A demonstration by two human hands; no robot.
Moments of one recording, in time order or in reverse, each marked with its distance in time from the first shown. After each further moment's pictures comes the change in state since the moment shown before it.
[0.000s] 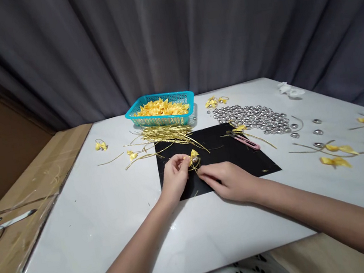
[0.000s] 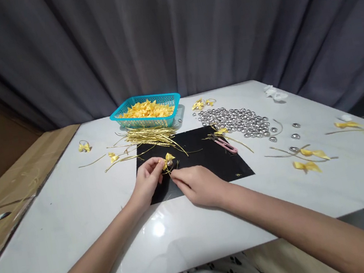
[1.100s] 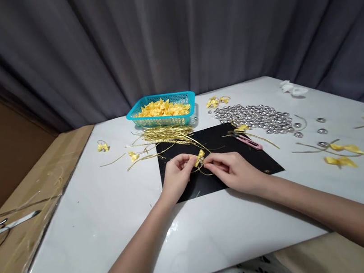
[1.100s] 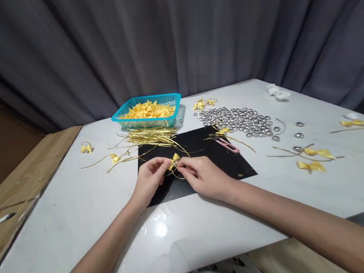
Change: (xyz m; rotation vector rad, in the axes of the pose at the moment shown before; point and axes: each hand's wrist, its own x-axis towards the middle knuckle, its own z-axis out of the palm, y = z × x) left_hand 0.004 0.000 -0.002 0.039 -0.114 0.004; right_hand 0.002 0.008 -0.008 0.124 0.179 0.122
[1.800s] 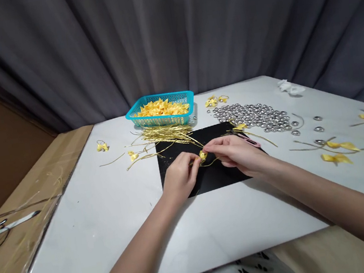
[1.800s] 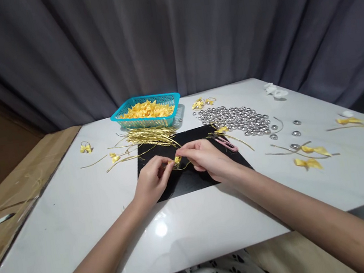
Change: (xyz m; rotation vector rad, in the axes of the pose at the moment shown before) left_hand -0.010 0.004 -0.002 0.670 -0.015 0.537; right_hand 0.025 -0.019 -0.019 0.737 0.081 0.570
